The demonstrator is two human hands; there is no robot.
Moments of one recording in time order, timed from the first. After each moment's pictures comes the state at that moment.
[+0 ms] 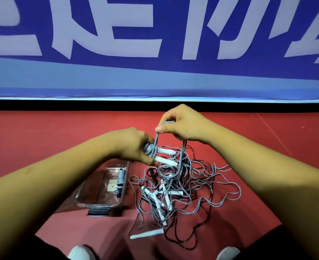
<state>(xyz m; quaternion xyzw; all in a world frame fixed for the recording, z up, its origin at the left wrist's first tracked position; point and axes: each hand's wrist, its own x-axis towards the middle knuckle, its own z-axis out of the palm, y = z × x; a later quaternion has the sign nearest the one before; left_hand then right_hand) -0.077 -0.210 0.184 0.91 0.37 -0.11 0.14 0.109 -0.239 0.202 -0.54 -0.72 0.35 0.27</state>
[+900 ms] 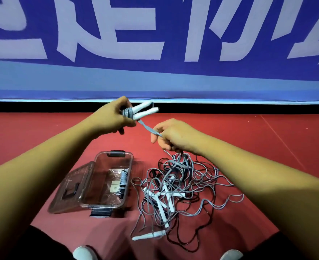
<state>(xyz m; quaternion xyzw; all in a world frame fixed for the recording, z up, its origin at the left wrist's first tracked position) -0.115 -0.166 0.199 0.75 0.52 0.22 0.34 0.081 -0.246 0.193 -0.57 -0.66 0.43 0.22</state>
